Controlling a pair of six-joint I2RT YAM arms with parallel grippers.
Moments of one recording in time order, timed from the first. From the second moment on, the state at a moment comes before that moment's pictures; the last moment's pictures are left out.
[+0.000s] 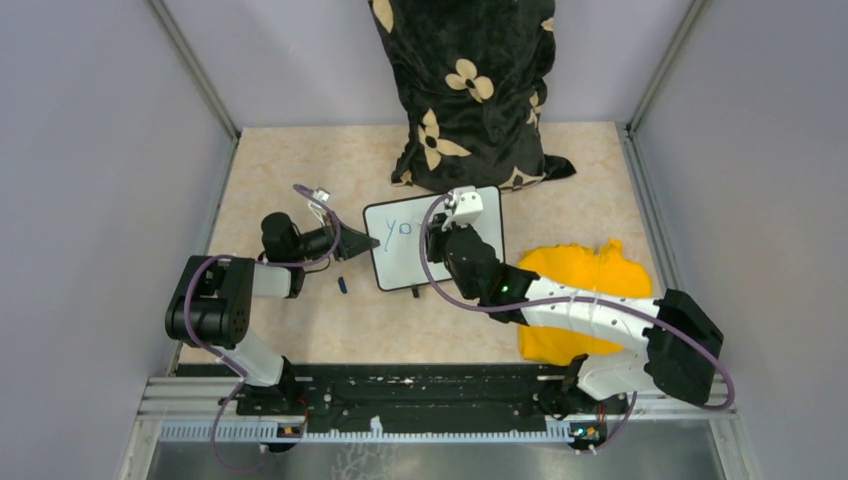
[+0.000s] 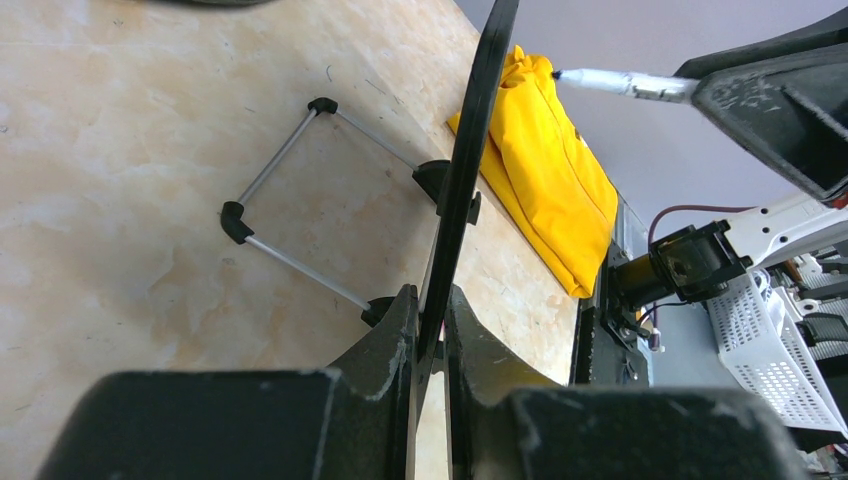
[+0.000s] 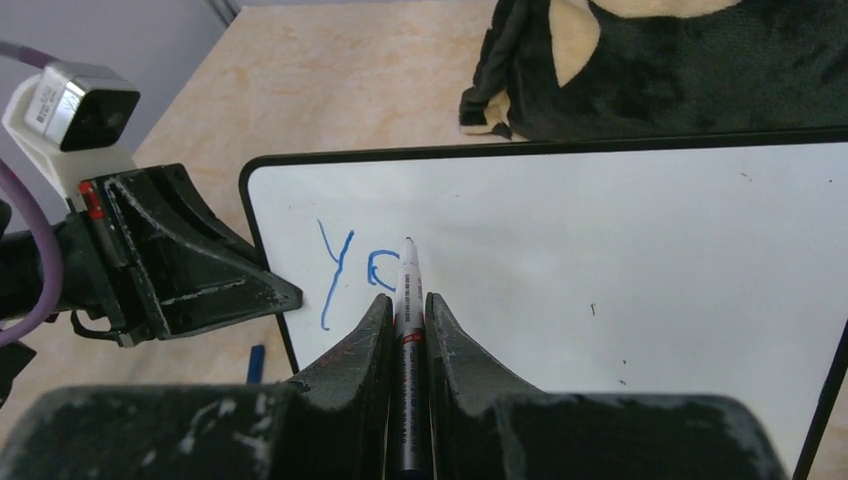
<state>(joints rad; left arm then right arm) -0.08 1.63 0.47 1.09 1.05 -0.65 1.04 1.27 0.82 0.28 0.63 0.37</state>
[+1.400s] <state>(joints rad) -0.08 1.63 0.47 1.07 1.05 -0.64 1.03 1.31 0.75 0.28 0.63 0.44</state>
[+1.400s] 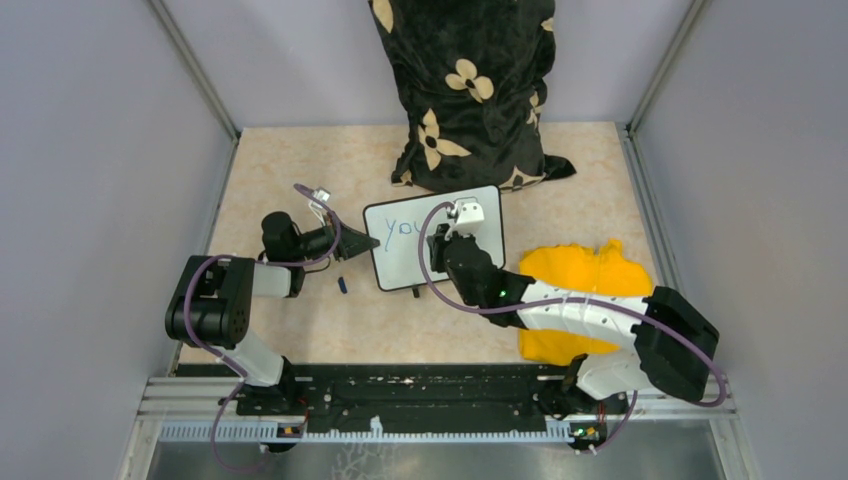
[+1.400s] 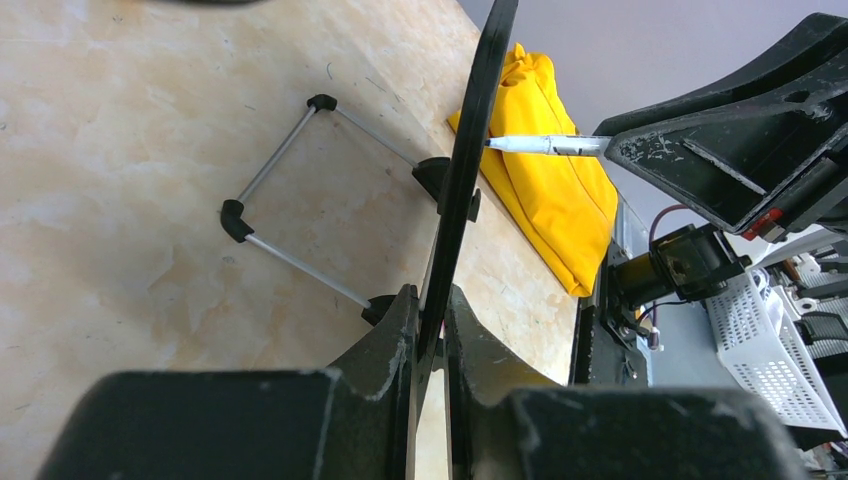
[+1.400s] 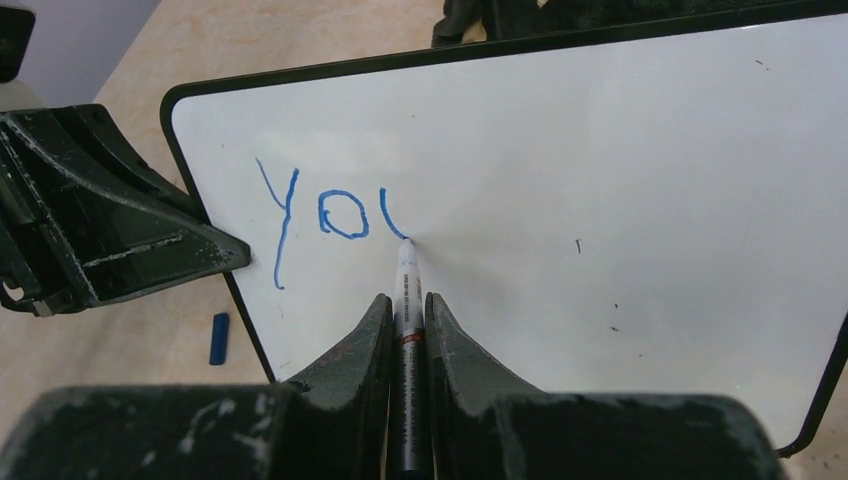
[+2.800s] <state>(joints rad) -0.09 1.63 0.48 1.06 1.06 -0.62 1.01 1.33 0.81 0.28 0.68 0.36</state>
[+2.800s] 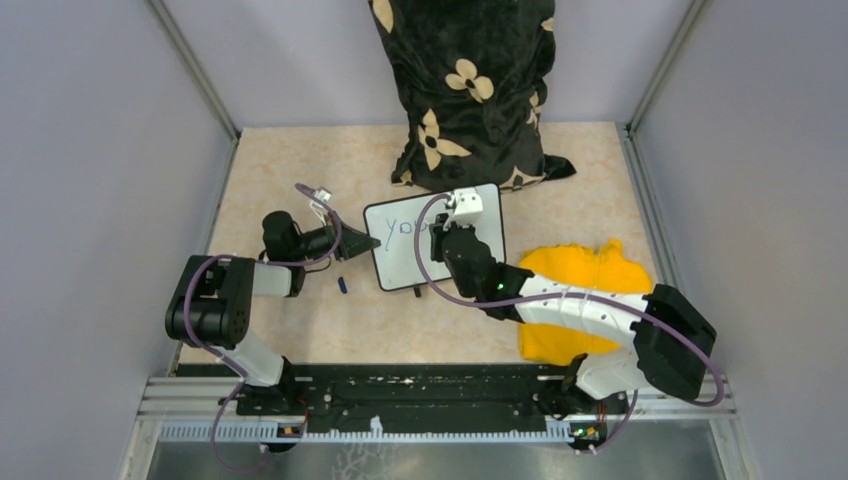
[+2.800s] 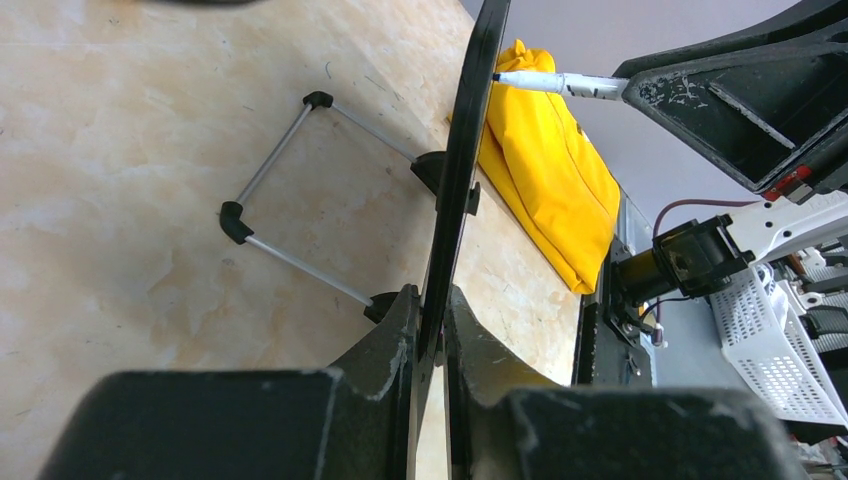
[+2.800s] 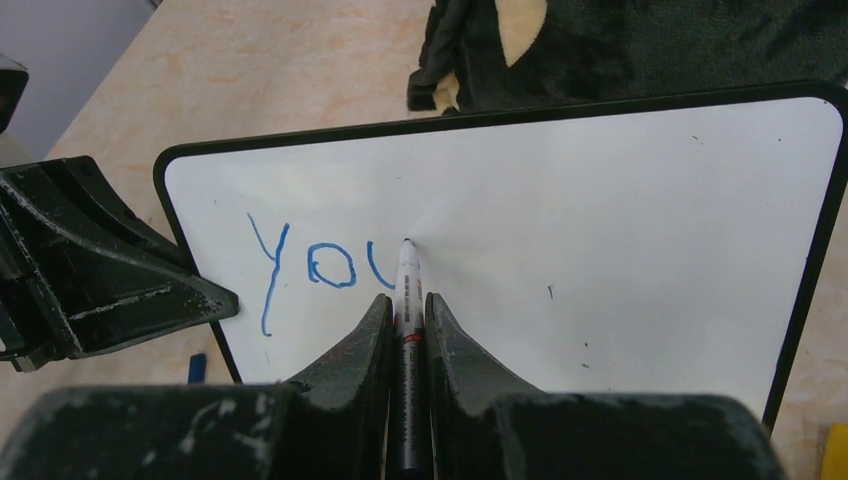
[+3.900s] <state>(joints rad) -0.09 1.63 0.49 1.05 1.06 -0.61 0.93 1.15 0.72 0.25 0.65 0.38</state>
